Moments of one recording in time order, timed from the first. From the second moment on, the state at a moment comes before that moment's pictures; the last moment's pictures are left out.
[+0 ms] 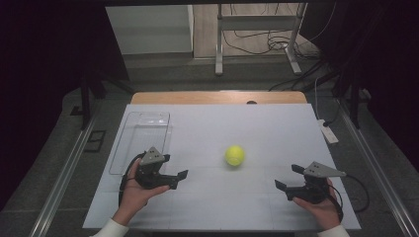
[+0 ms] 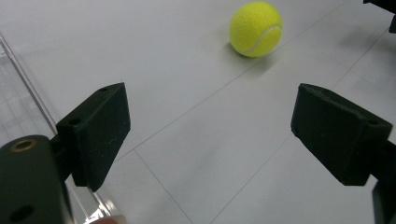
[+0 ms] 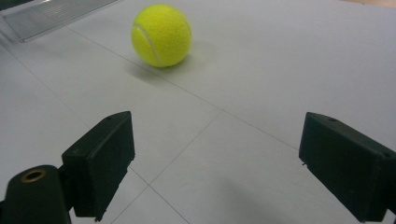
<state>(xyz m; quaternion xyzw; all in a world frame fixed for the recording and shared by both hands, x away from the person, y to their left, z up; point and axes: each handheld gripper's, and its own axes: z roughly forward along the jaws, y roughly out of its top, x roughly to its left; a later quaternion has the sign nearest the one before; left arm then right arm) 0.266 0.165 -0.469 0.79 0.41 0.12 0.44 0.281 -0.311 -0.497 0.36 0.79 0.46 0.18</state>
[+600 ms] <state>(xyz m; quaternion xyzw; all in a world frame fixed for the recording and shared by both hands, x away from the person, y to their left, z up) 0.280 0.148 -0.461 0.80 0.39 0.12 0.43 0.281 -0.310 -0.498 0.36 0.79 0.46 0.17</state>
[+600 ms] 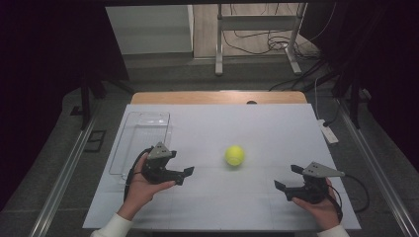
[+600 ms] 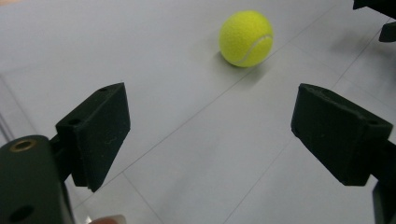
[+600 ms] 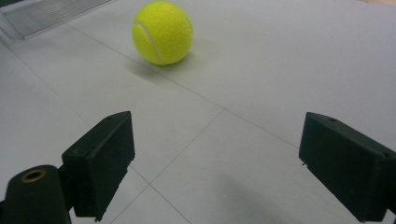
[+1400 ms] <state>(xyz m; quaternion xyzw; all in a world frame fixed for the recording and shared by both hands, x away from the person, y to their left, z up) 0.295 0.121 -0.452 0.82 0.36 0.11 0.44 0.281 -0.309 -0.499 0.36 0.80 0.46 0.17</state>
